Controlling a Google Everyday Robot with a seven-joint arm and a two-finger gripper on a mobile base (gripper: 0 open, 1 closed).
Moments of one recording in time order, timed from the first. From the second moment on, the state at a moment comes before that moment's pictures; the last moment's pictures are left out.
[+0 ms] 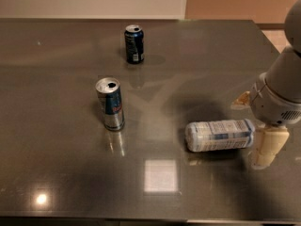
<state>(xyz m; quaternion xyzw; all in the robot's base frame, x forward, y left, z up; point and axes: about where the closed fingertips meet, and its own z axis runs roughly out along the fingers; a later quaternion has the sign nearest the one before) 0.413 -0.222 0.853 -0.71 0.70 0.01 0.07</state>
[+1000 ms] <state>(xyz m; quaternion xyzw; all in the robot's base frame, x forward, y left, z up) 0.422 -0.223 0.854 -0.71 0.70 0.00 0.04</state>
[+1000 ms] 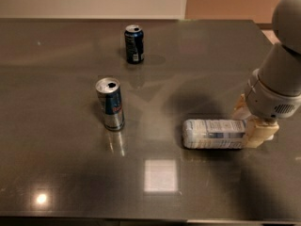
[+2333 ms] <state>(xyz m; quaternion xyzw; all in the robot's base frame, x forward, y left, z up) 0.453 -0.137 0.875 -0.72 0.69 0.00 0.05</state>
